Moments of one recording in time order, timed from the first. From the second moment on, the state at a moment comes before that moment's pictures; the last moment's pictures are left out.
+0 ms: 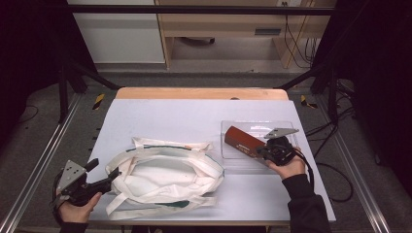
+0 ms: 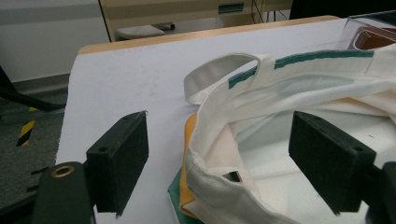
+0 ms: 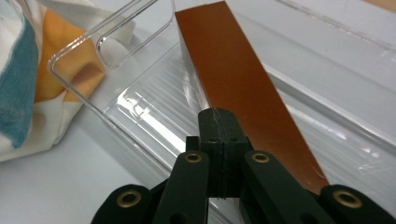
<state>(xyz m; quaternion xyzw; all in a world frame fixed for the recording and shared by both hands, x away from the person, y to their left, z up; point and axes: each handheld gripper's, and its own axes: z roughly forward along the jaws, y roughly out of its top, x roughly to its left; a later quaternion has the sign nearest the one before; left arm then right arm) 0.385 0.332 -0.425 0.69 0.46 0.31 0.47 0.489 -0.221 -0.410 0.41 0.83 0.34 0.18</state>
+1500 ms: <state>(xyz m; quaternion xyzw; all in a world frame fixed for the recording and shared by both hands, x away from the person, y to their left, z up) 0.386 0.329 -0.427 0.70 0.45 0.31 0.46 0.522 -0.226 -0.425 0.46 0.80 0.29 0.24</state>
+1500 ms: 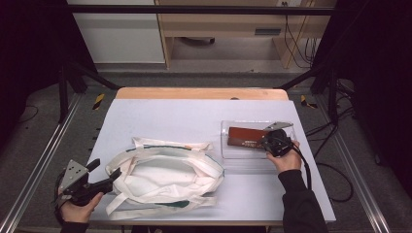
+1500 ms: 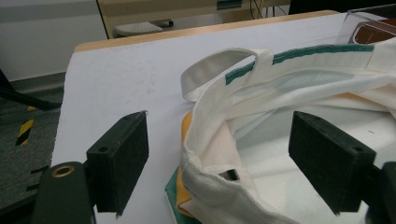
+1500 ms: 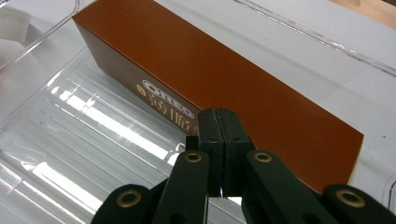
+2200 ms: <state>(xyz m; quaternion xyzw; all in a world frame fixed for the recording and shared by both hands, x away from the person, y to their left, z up) 0.386 0.329 -0.426 0.70 0.45 0.30 0.46 0.528 -0.229 -0.427 0.47 0.80 0.29 0.25</state>
